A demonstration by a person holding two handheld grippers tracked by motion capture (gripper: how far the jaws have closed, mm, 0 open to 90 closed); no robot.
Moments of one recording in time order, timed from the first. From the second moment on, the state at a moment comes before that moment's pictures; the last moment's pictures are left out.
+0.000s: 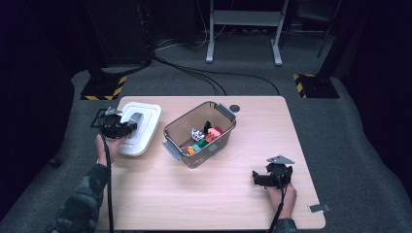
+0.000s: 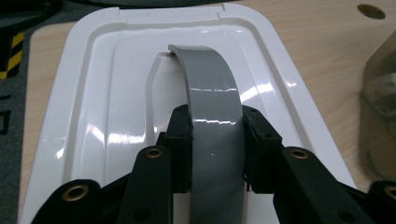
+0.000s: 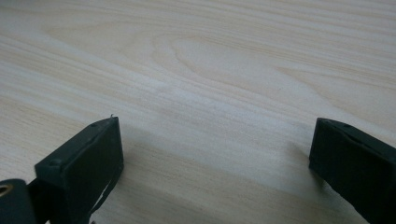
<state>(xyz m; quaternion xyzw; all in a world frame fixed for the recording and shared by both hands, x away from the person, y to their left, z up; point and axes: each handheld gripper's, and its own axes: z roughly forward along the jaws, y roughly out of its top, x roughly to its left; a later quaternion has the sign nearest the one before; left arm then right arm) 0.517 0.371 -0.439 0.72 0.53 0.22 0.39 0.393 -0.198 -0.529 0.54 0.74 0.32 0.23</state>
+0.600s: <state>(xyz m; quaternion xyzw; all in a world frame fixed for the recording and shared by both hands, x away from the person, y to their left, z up) 0.503 0.361 -0.370 0.74 0.47 0.24 0.41 0.393 -0.198 -0.529 0.54 0.74 0.32 0.23</state>
